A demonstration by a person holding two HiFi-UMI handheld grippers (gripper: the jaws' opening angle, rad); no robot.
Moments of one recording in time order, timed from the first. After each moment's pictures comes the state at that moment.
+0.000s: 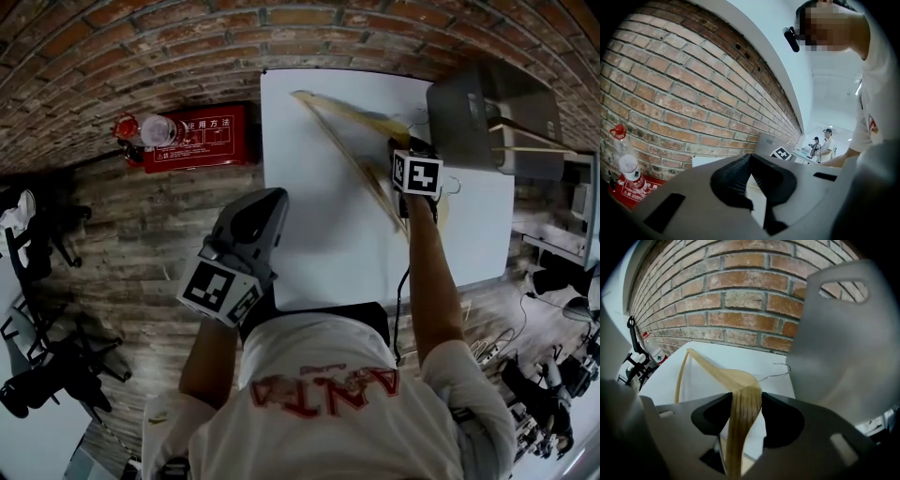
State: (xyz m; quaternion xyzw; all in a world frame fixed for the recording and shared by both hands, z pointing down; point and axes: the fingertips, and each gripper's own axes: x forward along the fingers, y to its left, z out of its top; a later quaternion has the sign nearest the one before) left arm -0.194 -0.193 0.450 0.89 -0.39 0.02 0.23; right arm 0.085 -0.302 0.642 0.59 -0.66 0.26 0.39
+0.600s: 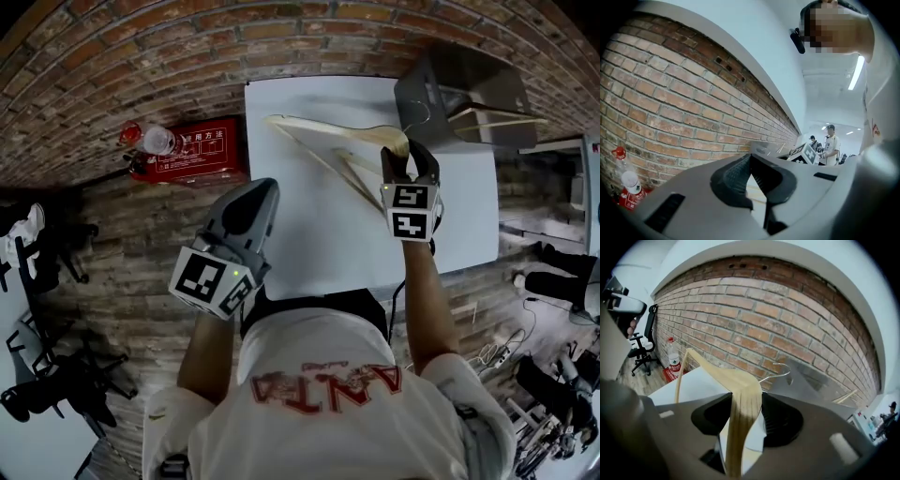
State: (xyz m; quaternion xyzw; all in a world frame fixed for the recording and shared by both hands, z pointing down) left arm -0.168 -0.158 0.386 0.90 -0.39 0.01 0.18; right arm 0.064 -0.227 0.485 0.60 -0.72 0.06 0.35
